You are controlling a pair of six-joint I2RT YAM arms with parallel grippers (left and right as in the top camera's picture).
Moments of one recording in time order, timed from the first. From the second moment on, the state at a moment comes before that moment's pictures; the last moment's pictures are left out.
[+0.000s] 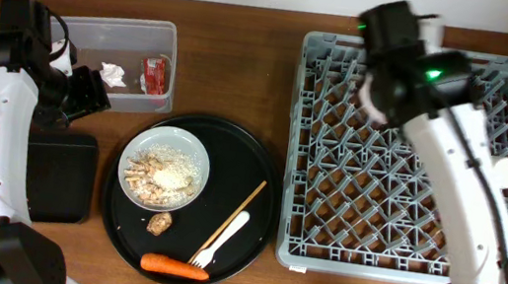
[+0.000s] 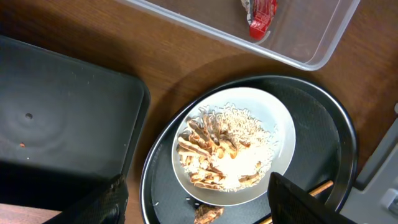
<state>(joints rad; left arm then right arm) 0.23 1.69 1.66 -1.31 0.14 -0.22 0.30 1.75 1.96 -1.37 0.80 0.23</state>
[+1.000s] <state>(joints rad) 0.23 1.69 1.66 -1.24 0.18 -0.23 0.06 2.07 1.87 -1.21 1.10 0.41</state>
